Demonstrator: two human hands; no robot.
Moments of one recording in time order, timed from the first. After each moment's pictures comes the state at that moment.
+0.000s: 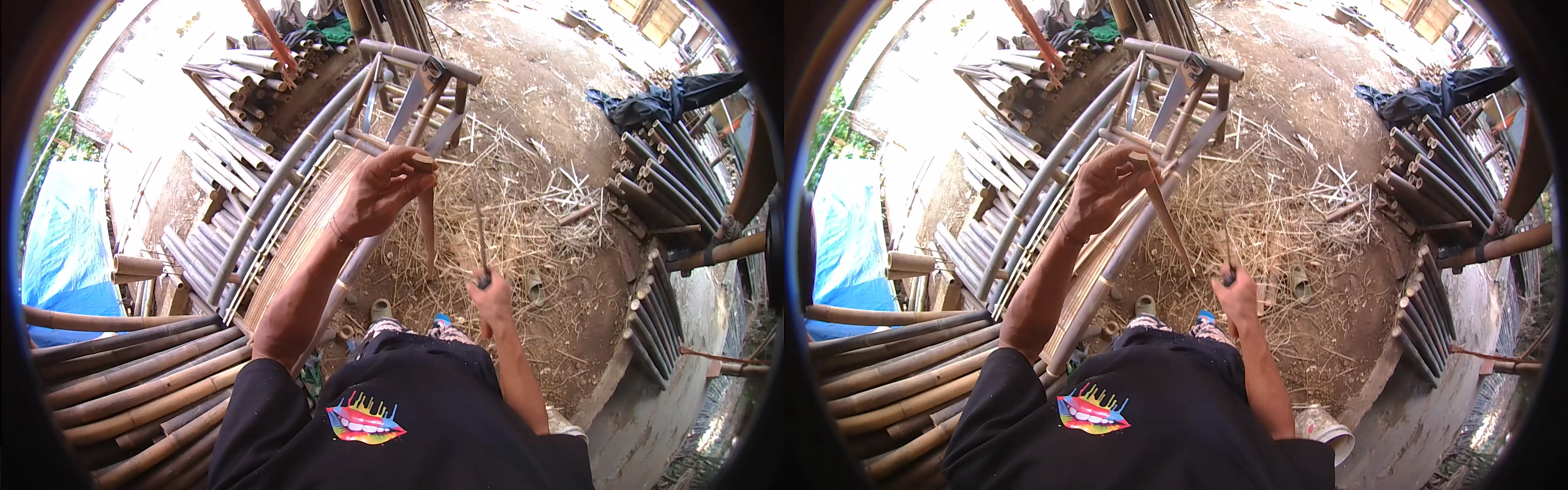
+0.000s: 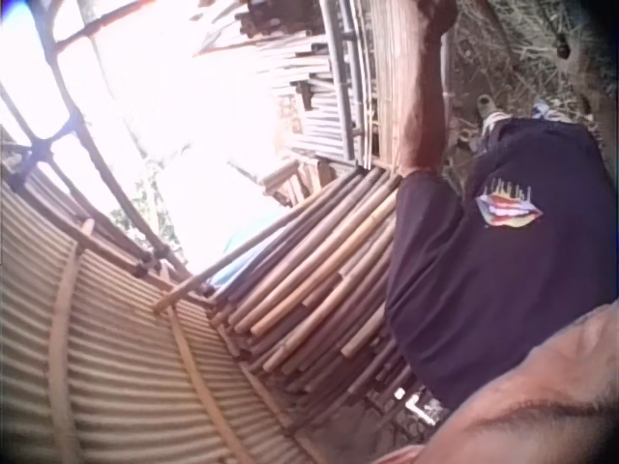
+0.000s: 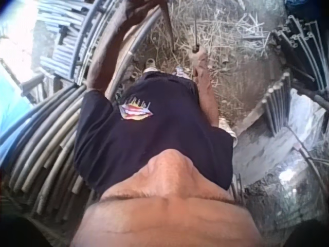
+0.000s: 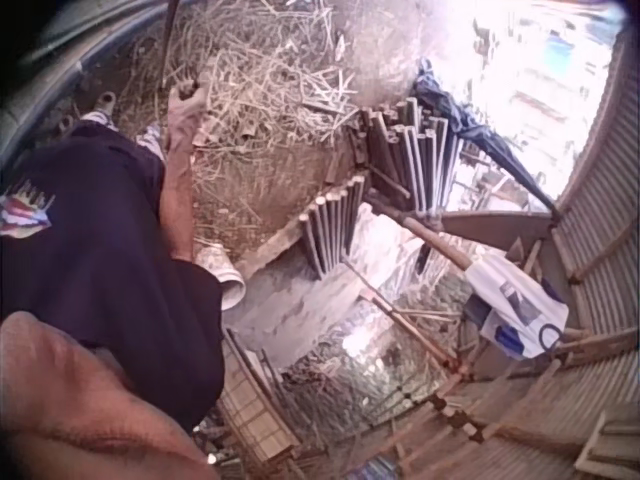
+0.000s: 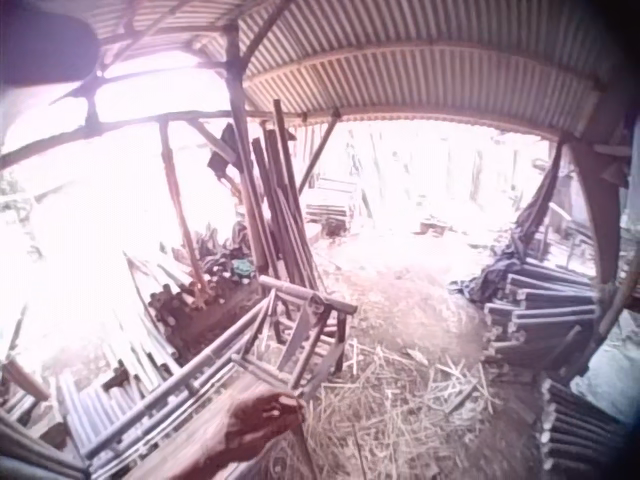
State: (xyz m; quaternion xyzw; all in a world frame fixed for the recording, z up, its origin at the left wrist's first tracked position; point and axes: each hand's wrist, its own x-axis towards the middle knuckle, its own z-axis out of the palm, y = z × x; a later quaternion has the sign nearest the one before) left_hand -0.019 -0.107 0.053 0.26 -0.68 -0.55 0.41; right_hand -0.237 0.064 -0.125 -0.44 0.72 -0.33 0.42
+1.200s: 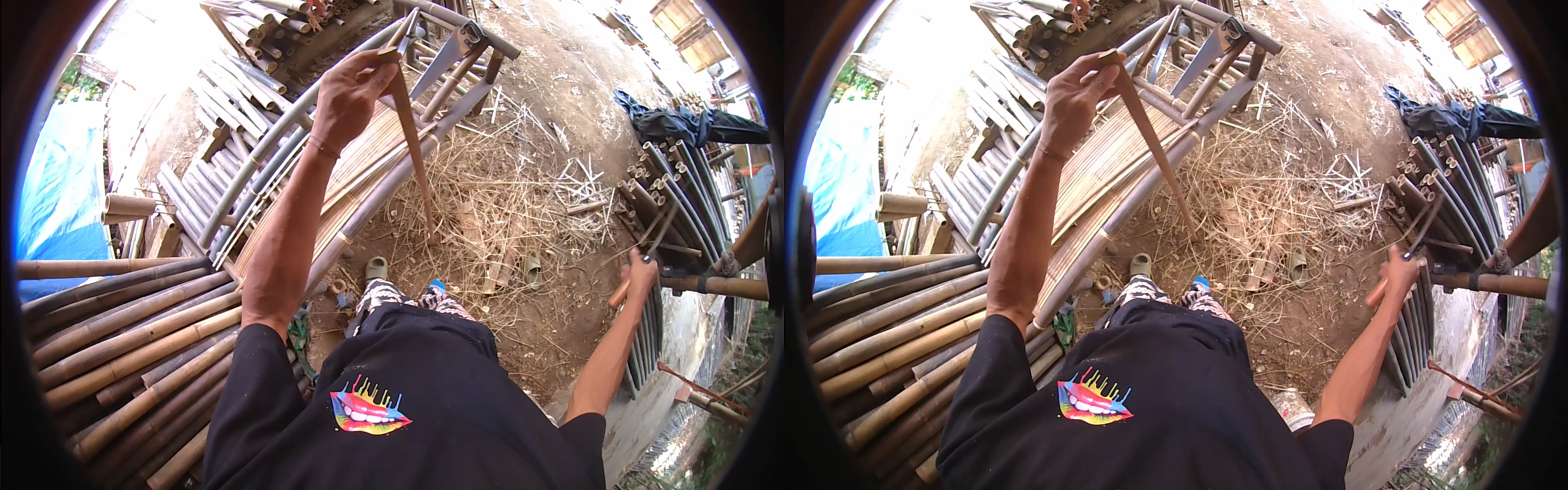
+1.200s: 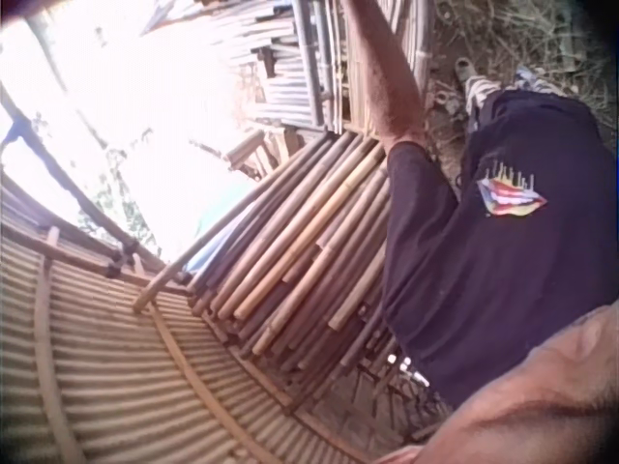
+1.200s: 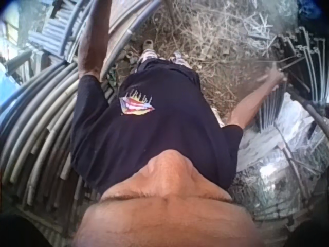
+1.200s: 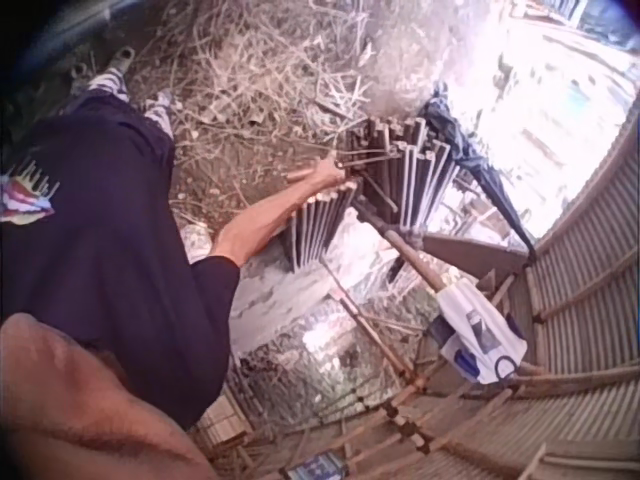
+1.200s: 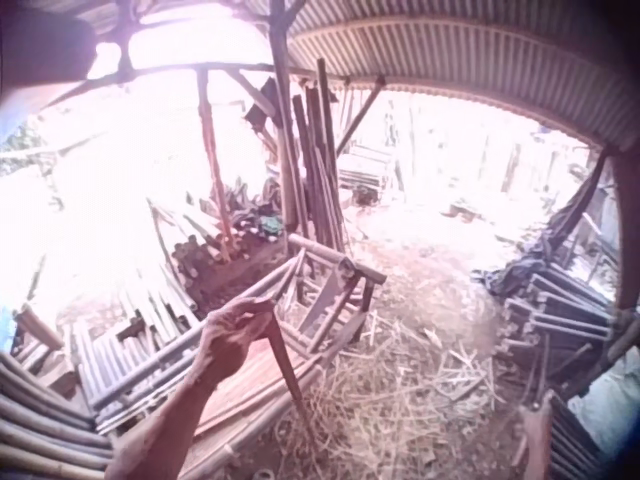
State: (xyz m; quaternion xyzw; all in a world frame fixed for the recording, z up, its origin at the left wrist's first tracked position) left_hand 0.055 -0.163 0.050 0.42 -0.62 -0.41 0.52; right_hand -0.523 0.045 -0.073 -0.23 0.91 -0.32 0.14
